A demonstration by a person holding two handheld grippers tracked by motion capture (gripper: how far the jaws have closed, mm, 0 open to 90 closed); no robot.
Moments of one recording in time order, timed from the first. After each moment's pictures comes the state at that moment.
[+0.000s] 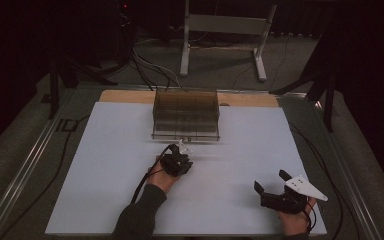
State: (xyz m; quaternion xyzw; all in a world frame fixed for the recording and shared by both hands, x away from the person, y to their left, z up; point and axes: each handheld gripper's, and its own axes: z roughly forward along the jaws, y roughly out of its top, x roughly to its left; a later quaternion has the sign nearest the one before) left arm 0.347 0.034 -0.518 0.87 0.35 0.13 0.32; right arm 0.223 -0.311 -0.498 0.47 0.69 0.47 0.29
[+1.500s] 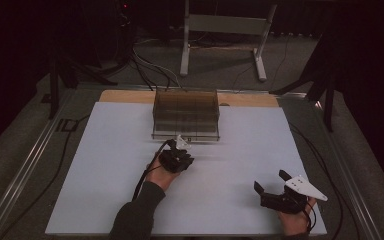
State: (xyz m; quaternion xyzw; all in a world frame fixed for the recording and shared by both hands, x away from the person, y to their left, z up) left arm 0.347 0.039 -0.492 0.86 0.34 0.12 0.35; right arm 0.224 -0.311 -0.498 0.47 0.69 0.47 0.29
